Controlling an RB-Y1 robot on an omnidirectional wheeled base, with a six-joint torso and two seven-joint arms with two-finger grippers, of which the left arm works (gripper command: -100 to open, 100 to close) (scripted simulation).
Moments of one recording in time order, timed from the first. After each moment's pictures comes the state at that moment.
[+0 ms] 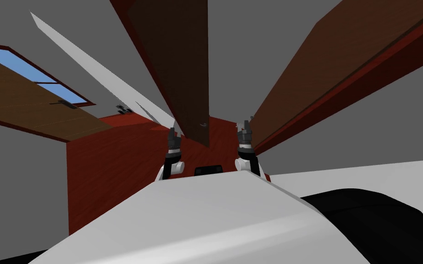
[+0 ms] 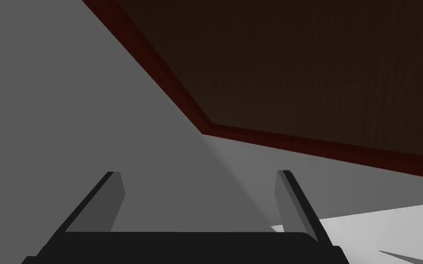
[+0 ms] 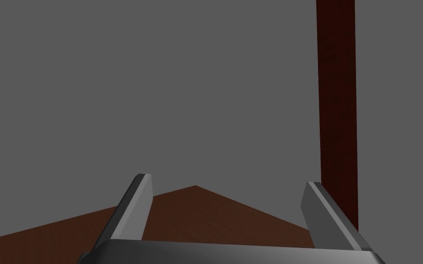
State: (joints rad) arm 0.39 0.04 -0.09 -1.96 -0.04 -0.58 -0.06
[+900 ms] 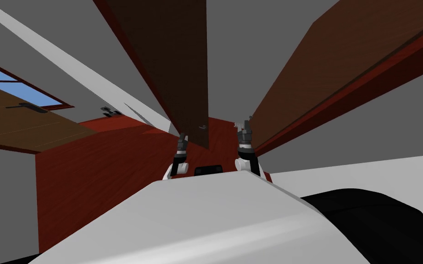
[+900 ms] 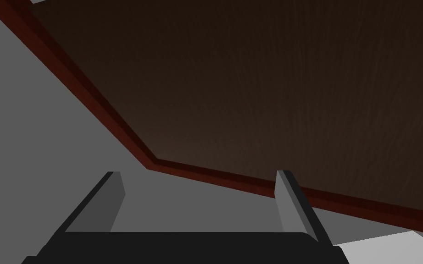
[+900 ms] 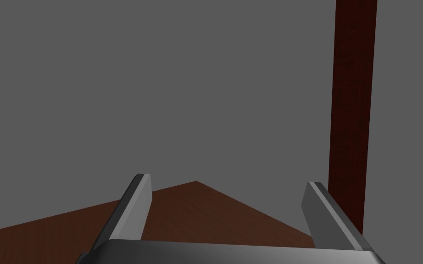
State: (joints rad) arm 0.32 0.06 -0.14 -1.71 -0.04 -0.62 -0.04
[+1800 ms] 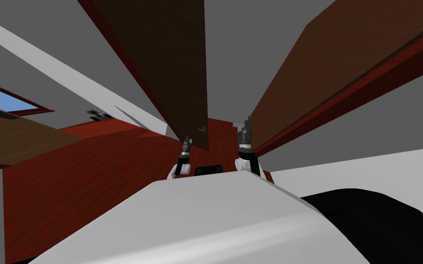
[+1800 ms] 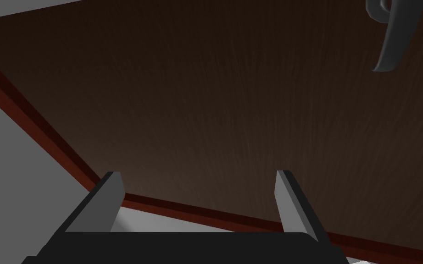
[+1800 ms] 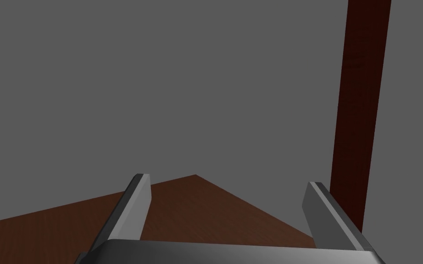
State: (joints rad) arm 0.27 0.07 -0.18 -1.52 -0.04 -0.64 -0.02
